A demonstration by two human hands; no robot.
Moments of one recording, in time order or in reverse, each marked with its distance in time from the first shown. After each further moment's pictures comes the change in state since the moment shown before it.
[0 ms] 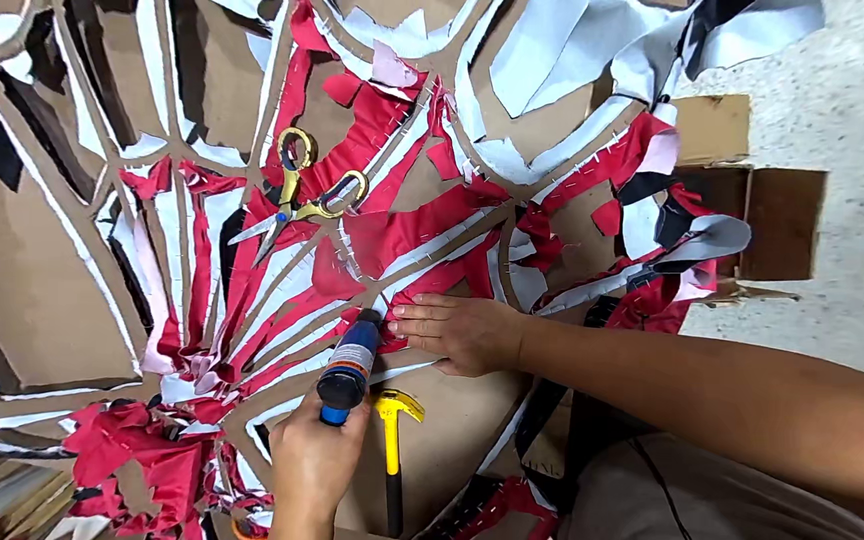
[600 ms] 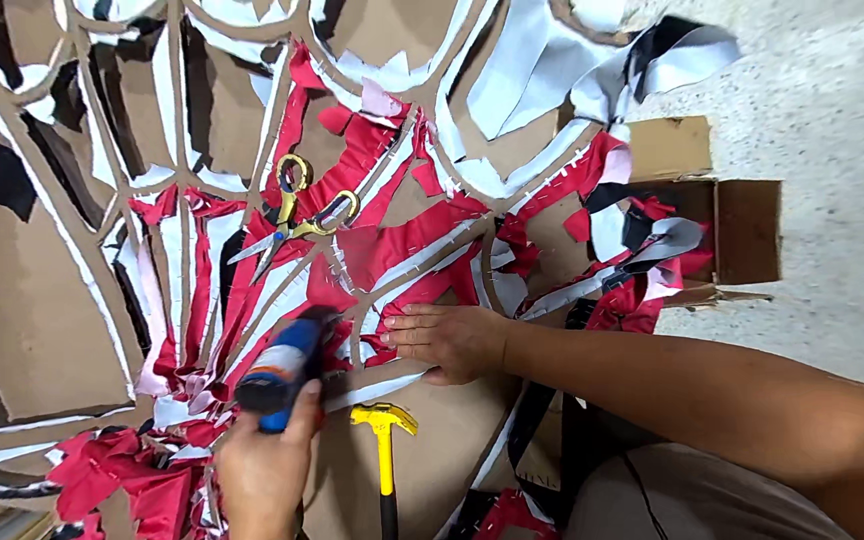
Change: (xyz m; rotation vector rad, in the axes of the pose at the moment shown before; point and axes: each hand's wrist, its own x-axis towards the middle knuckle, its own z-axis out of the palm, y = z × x) left_hand 0.022 -0.024 -0.014 -0.170 0.107 -0.096; right_hand 0.002 0.002 -0.004 -0.021 0.049 -0.025
